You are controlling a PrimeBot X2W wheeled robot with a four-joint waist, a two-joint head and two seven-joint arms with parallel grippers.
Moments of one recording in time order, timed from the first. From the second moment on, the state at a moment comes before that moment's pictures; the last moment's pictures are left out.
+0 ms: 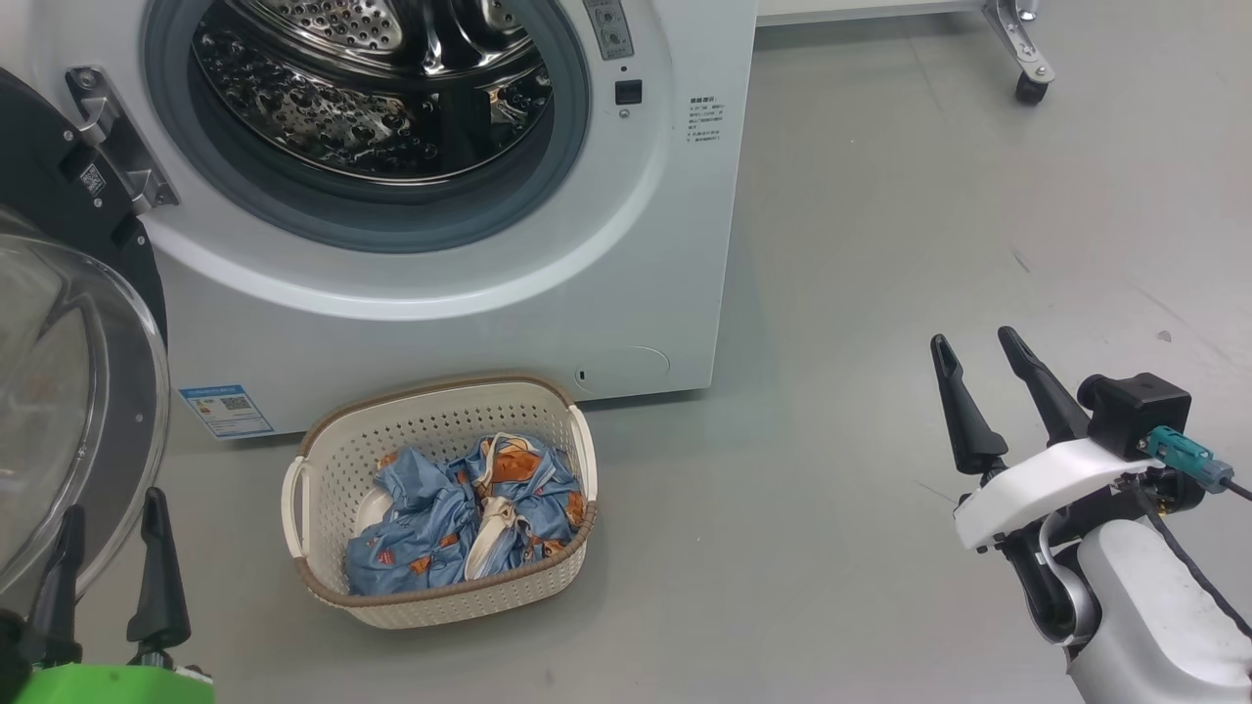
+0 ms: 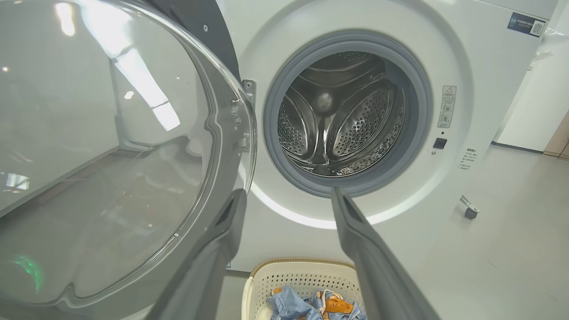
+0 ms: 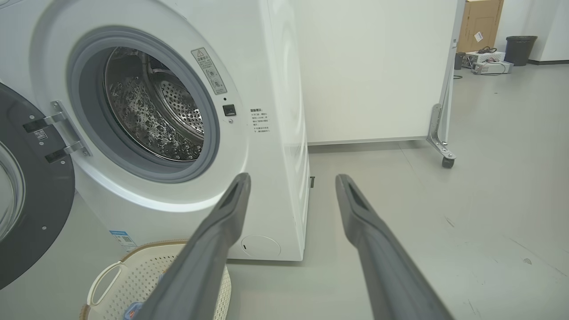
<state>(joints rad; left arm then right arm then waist) 0.01 0.28 -0.09 0.07 -0.51 -0.07 -0.25 -0.29 -0.27 0.36 0.37 0.54 0.12 -0.25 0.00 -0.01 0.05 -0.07</state>
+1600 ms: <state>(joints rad) 0.01 0.28 -0.07 0.05 -0.50 -0.07 -0.25 -0.29 -0.26 0.36 0.37 0.54 0.12 -0.25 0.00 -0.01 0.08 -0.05</state>
